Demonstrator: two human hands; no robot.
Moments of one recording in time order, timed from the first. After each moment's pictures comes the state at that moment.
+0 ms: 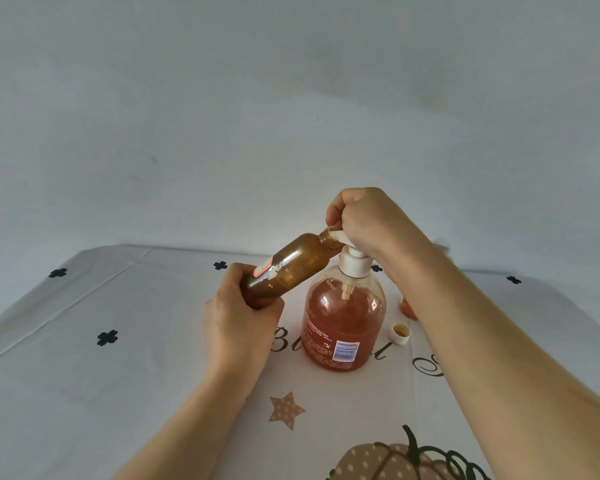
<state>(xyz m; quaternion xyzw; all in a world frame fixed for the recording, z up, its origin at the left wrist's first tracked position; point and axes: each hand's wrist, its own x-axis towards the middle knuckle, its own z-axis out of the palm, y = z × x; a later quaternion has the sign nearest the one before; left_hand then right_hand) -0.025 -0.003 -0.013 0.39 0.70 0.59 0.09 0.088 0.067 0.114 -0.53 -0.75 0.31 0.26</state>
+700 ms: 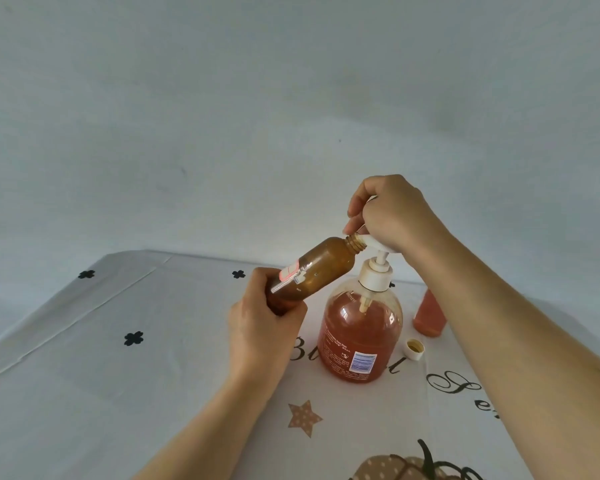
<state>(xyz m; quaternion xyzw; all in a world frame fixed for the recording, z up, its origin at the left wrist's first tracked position) -0.024 -0.006 -0.009 0.42 0.65 0.63 0.08 0.081 0.072 0.132 -0.54 -0.76 0.21 0.30</state>
